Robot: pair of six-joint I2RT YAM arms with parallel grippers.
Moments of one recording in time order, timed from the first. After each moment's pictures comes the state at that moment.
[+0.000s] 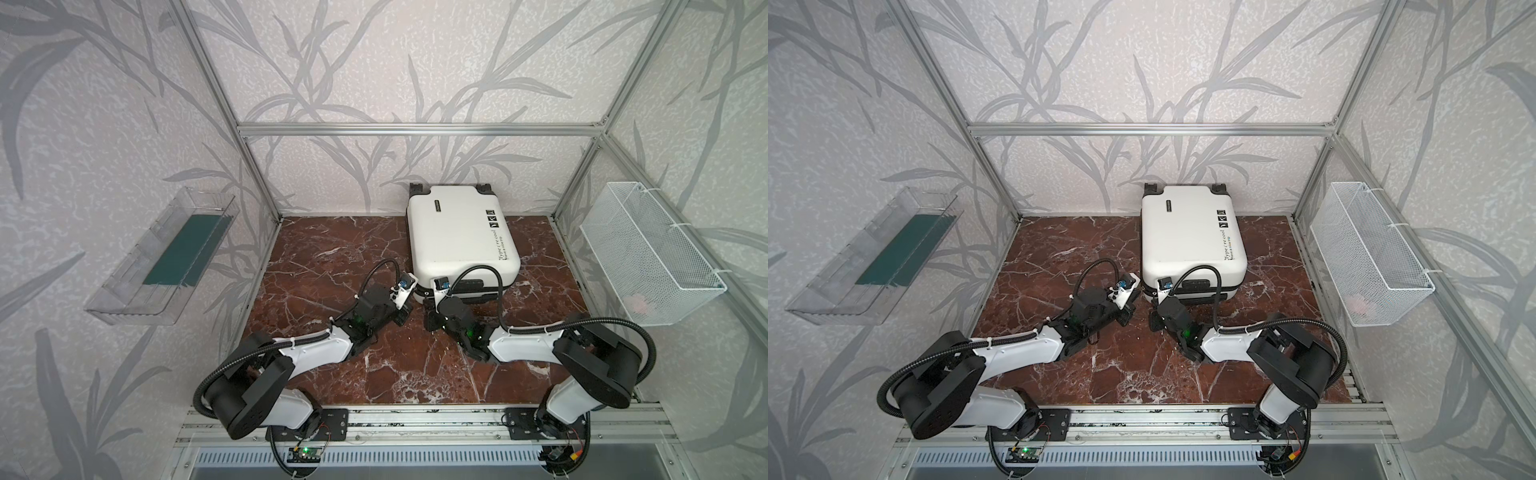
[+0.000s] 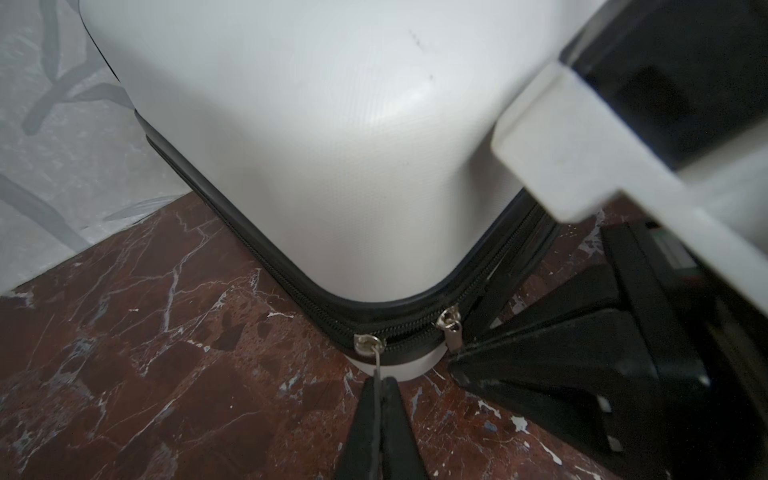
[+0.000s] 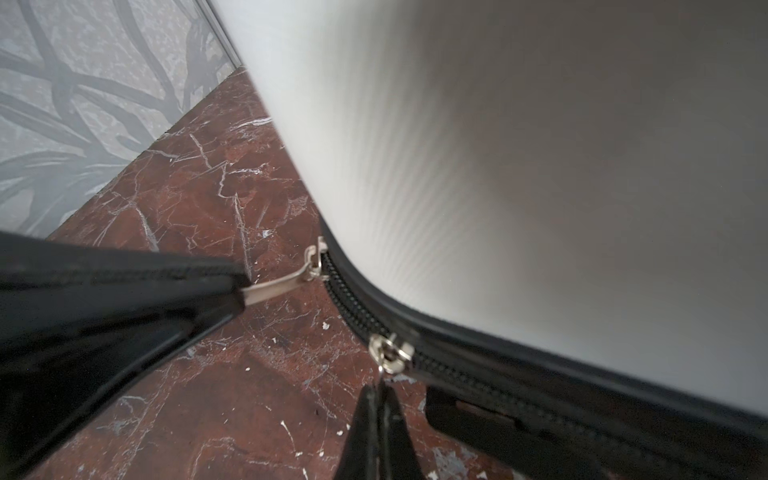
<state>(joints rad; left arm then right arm) -0.72 1.40 0.52 0.51 -0.01 0.11 0.88 1.61 0.60 0.53 0.28 0.45</state>
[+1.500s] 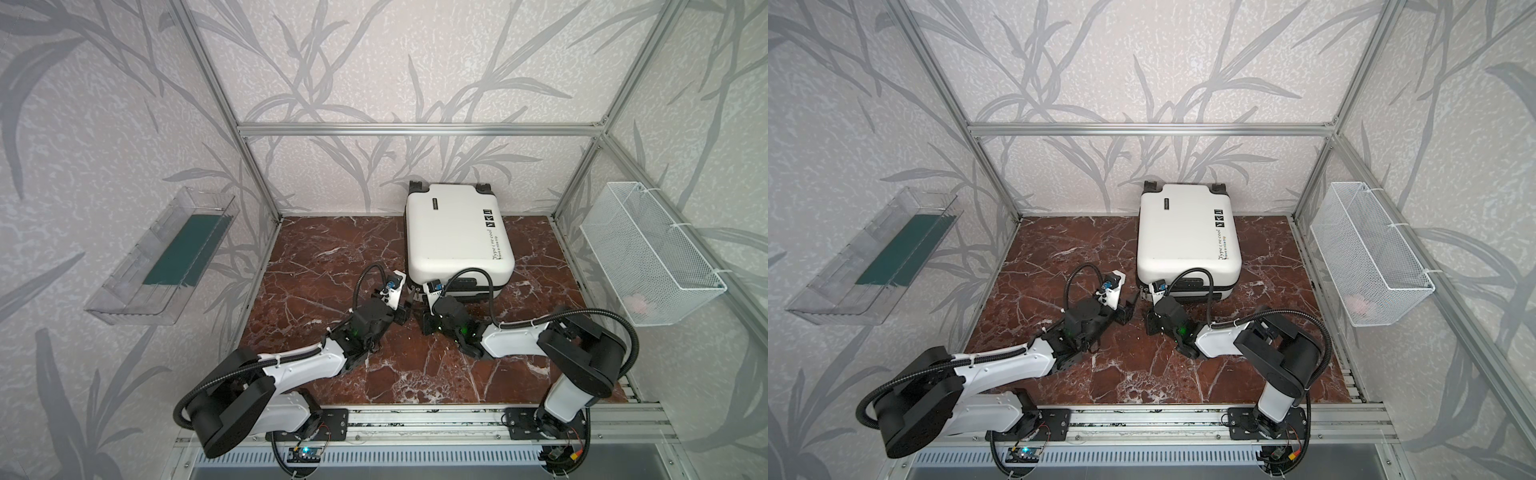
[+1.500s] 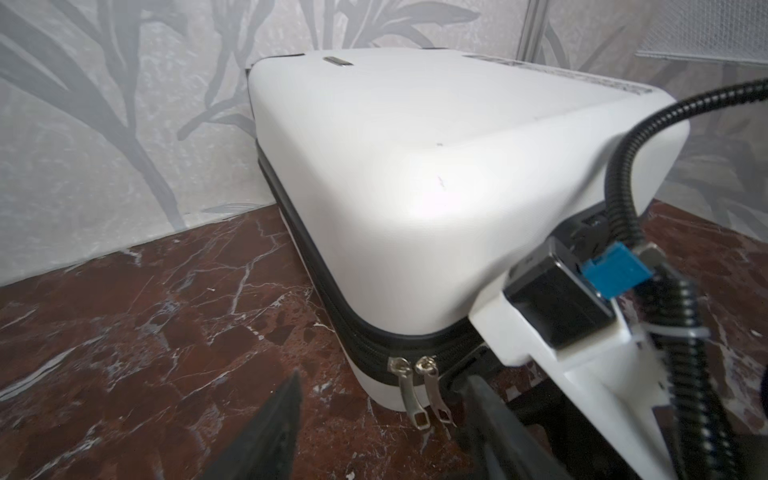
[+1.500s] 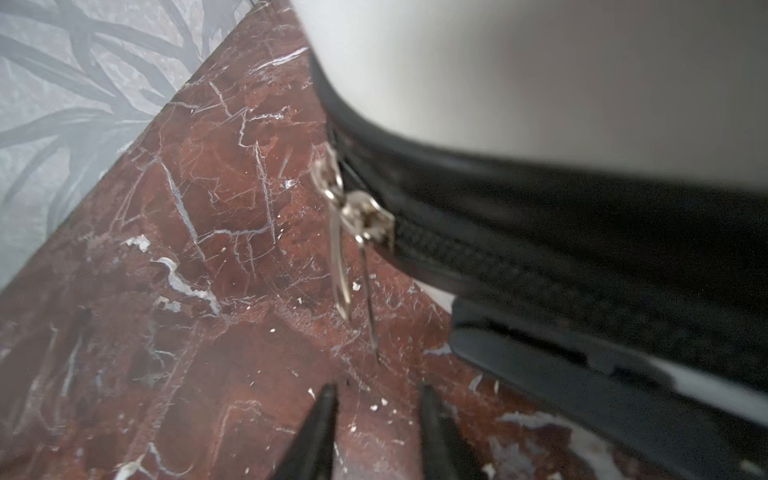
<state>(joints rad) -0.80 1.24 0.46 0.60 -0.34 -0.07 0.88 1.69 0.64 0.49 0.12 0.51</state>
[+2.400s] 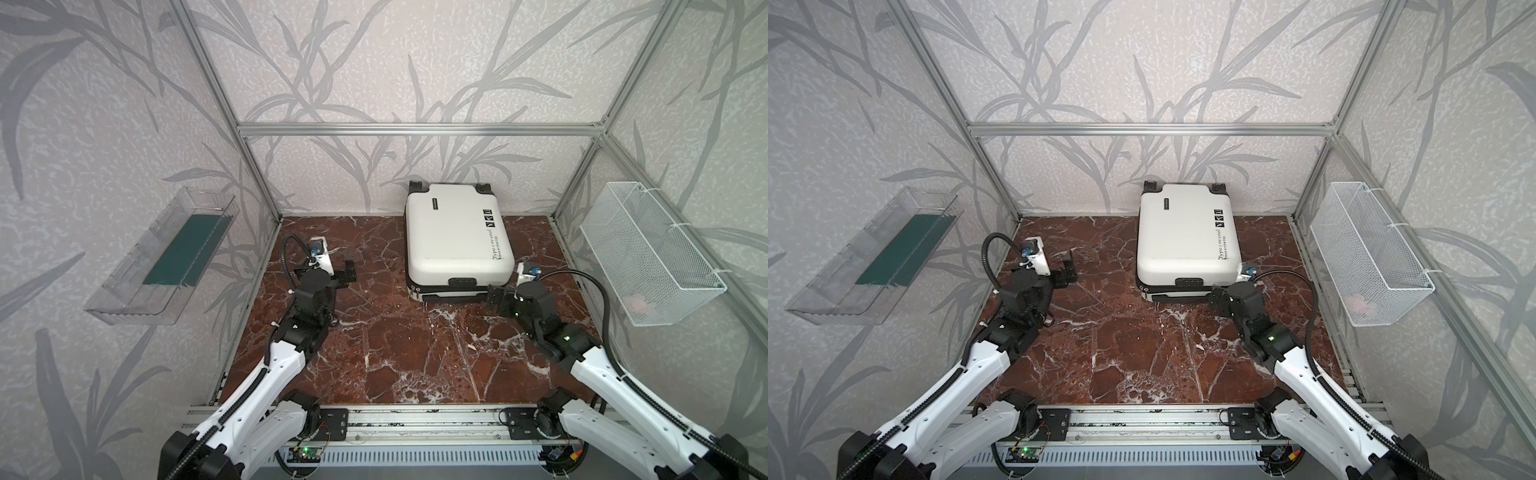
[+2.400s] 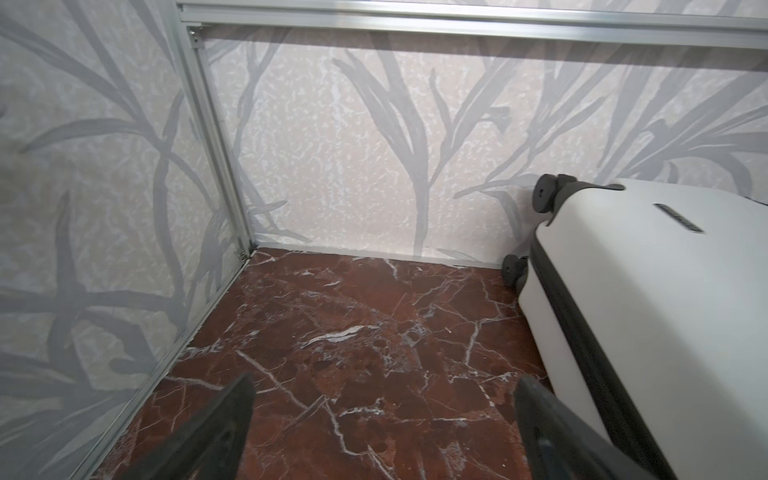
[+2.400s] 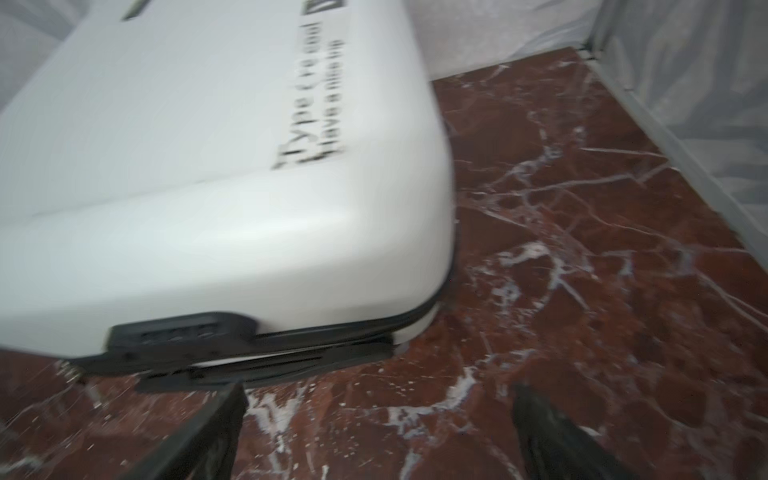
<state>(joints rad) -0.29 0.92 0.62 0.13 -0.43 -0.14 0.39 0.85 0.63 -0.39 0.37 0.49</state>
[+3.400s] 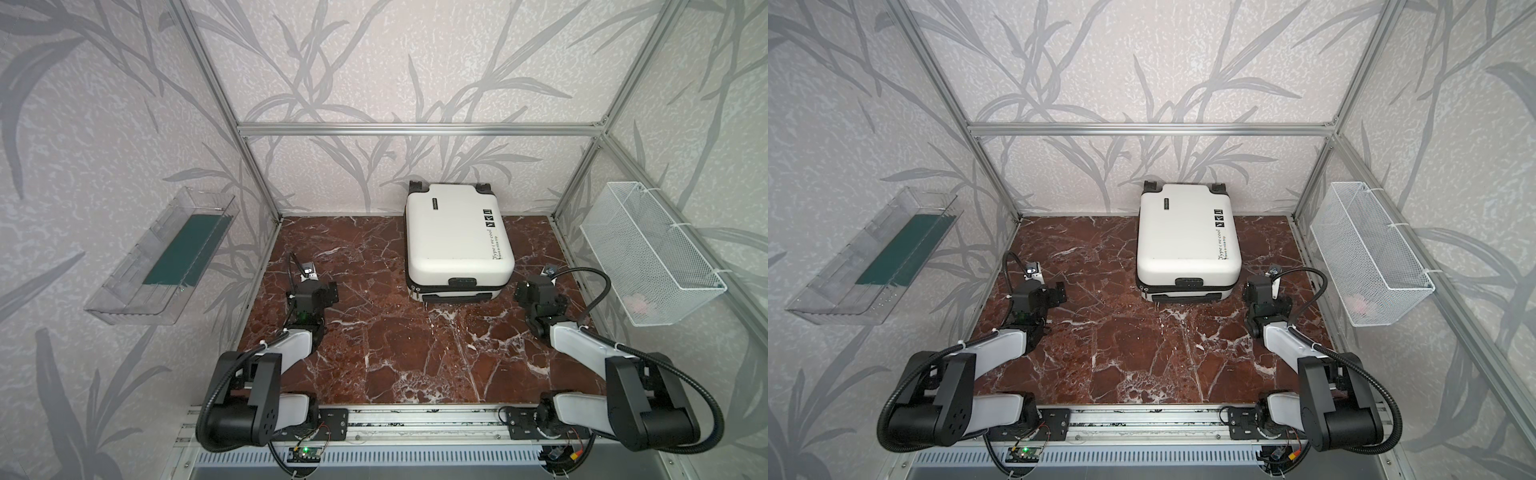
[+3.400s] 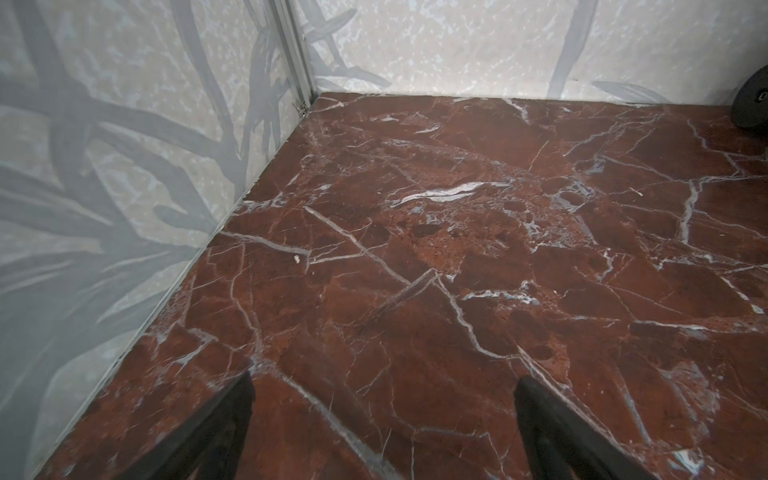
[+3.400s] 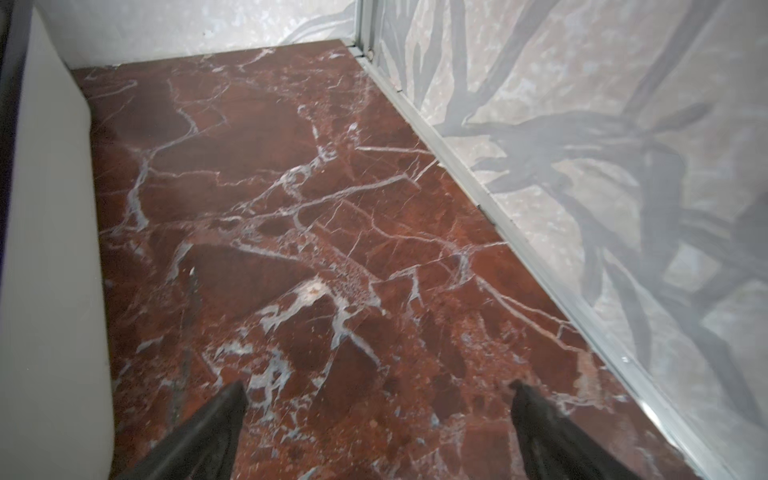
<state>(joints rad) -0.04 1.37 0.37 0.57 -0.31 -0.05 0.10 1.32 0.41 0.31 0.53 0.23</state>
